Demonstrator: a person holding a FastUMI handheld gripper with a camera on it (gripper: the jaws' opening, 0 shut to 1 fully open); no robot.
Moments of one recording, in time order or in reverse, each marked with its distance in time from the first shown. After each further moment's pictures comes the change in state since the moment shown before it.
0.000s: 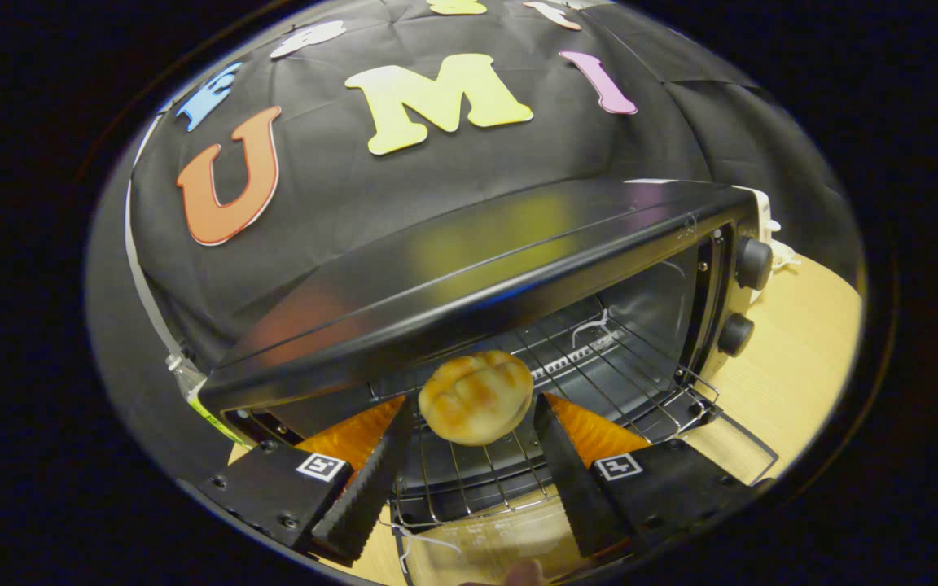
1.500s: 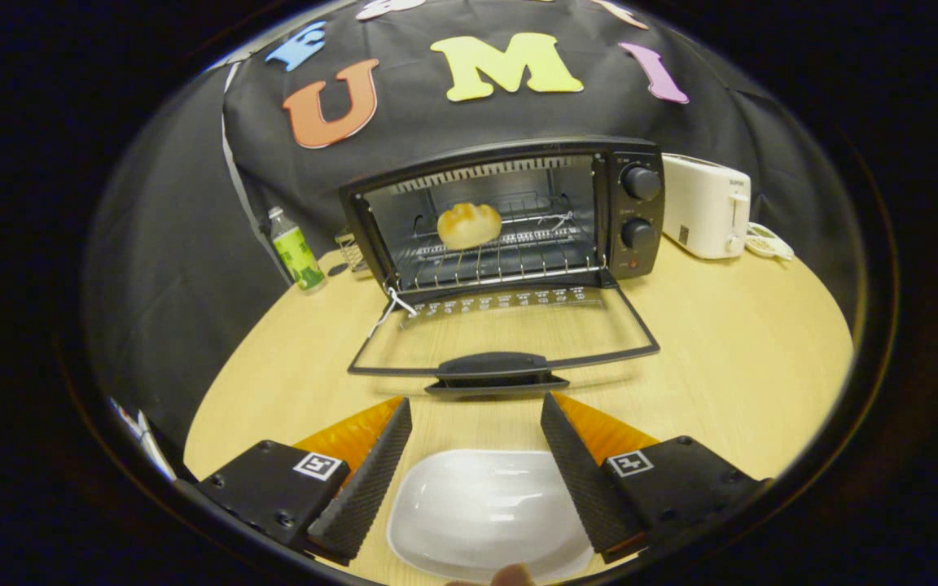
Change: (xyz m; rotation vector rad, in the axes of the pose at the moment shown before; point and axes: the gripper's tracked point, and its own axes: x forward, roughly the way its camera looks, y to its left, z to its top) arm -0.175 -0.092 -0.122 -0.264 0.283 0.191
